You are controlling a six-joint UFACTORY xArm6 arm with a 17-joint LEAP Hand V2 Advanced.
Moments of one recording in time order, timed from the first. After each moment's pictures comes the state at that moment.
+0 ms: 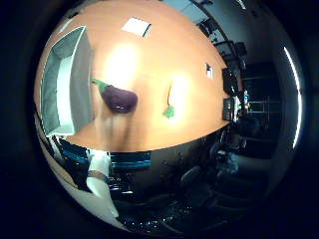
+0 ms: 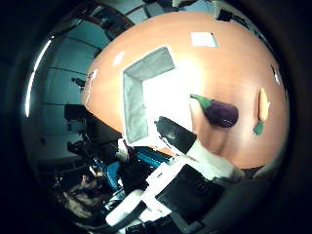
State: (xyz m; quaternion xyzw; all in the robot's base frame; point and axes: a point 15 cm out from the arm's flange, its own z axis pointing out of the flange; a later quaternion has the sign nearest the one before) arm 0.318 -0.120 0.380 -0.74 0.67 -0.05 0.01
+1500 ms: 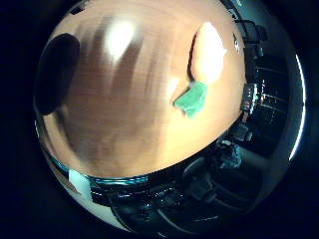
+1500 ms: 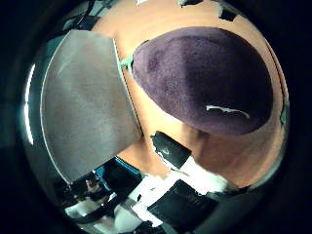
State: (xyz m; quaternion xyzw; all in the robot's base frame) arm 0.340 -0.175 0.151 -0.72 0.69 0.04 -0.06
